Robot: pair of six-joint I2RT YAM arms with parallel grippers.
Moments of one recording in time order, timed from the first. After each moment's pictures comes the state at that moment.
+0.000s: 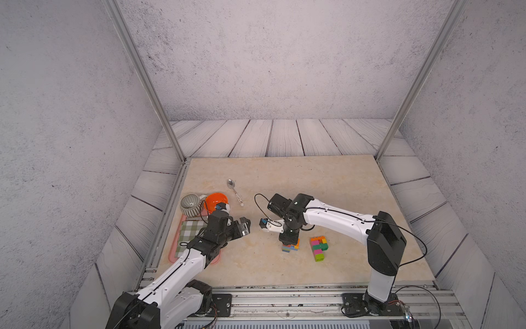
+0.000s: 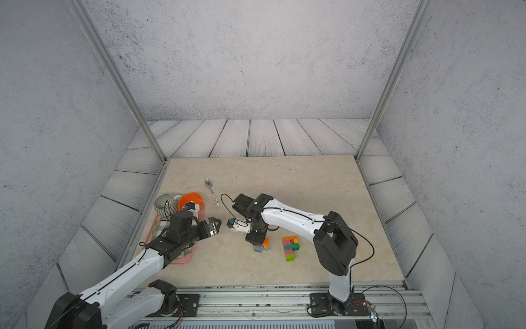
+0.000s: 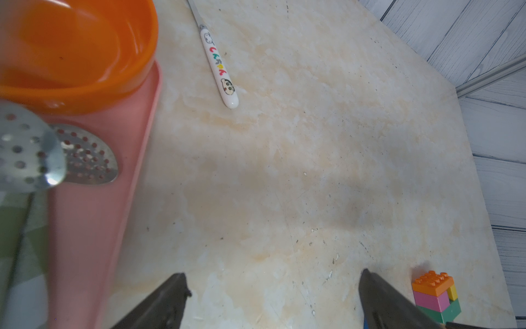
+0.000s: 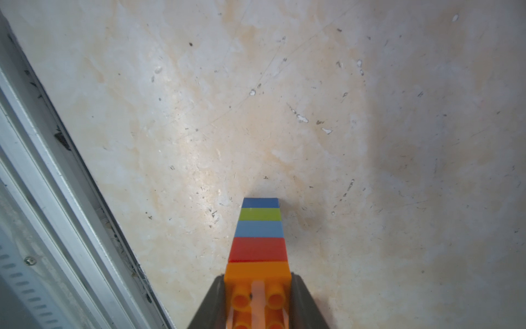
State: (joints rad) left arm -0.38 0.98 0.42 -0.14 0.10 -0.63; right arm 0.96 1.84 1.48 -1.09 -0.09 -0.40
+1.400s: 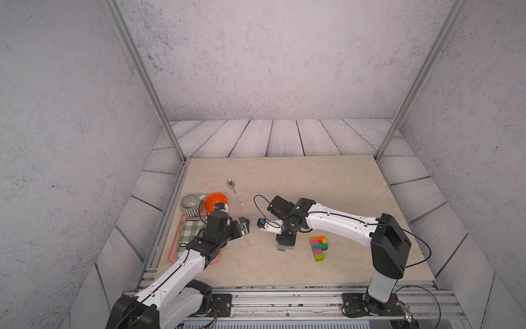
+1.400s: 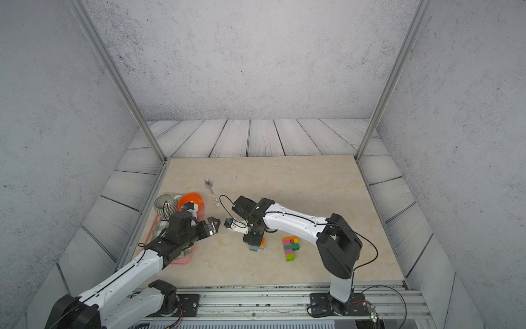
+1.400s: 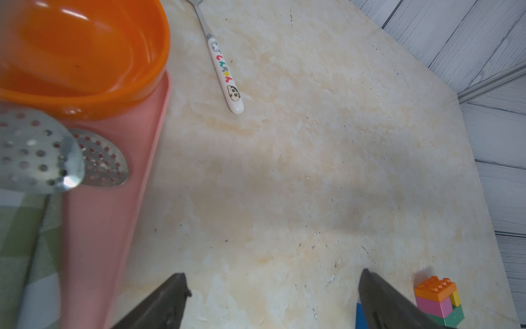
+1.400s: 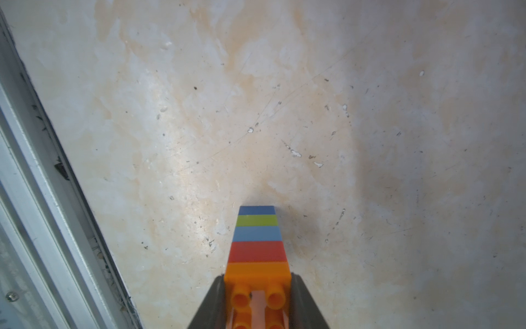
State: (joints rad) left arm -0.38 0.96 0.42 -0.14 0.08 -0.63; right arm 0.98 1.80 1.41 -0.95 -0.09 -0.38
